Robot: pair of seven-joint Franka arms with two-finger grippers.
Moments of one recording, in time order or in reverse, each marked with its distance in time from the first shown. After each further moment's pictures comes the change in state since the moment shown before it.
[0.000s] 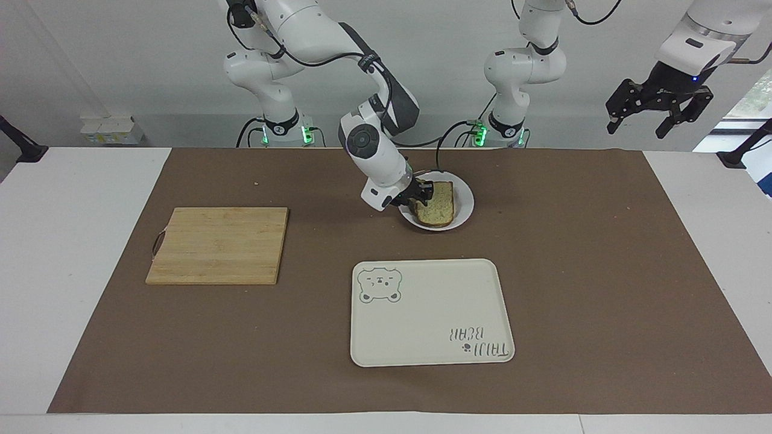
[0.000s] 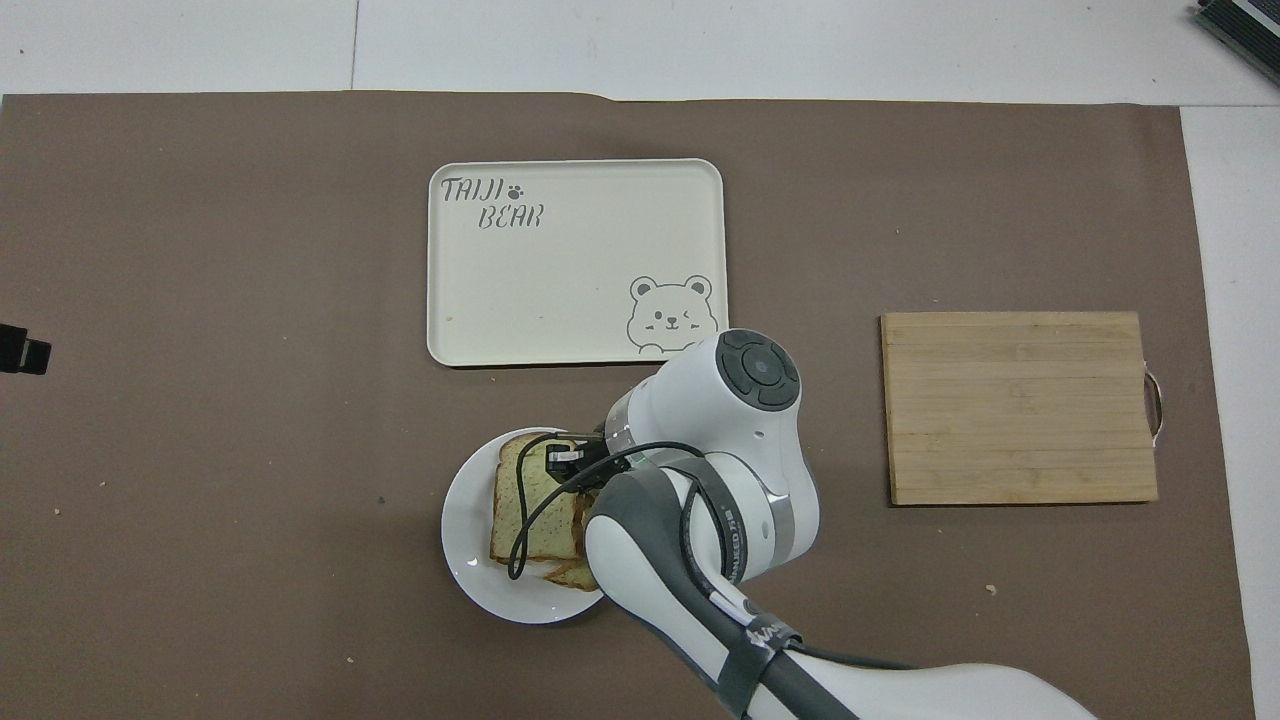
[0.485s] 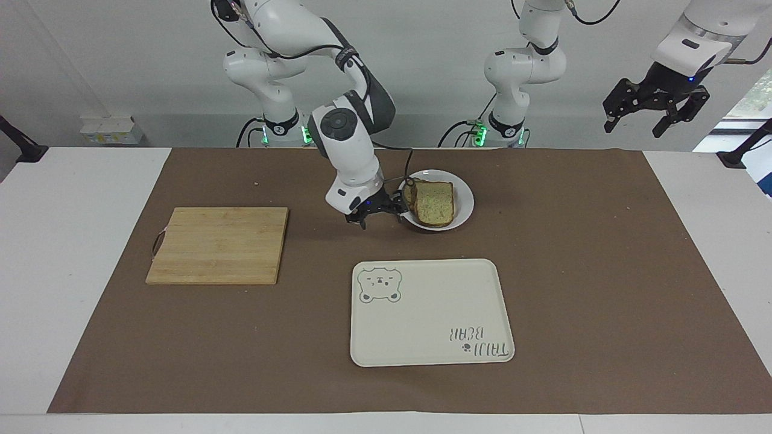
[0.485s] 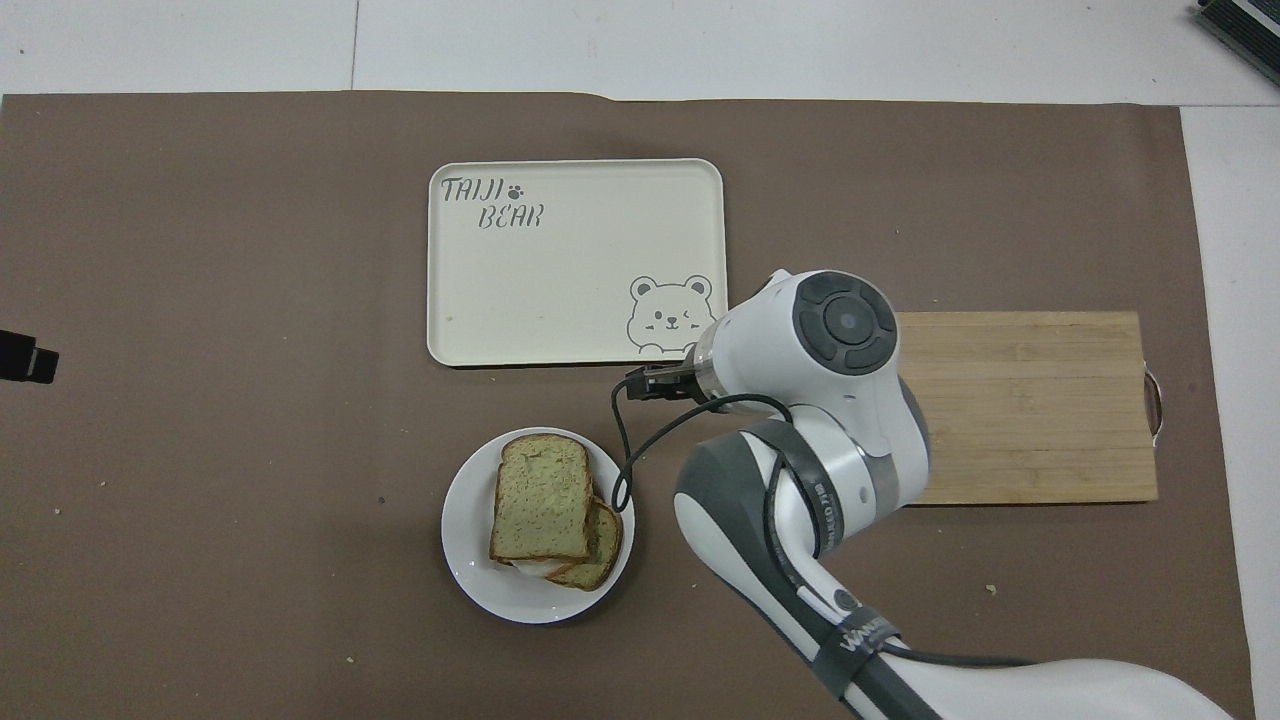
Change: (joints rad) left arm 0.000 -0.002 -0.008 -0.002 0.000 -0.027 -0.005; right arm -0.150 -0.078 -0.011 0.029 -0.226 -0.023 0.003
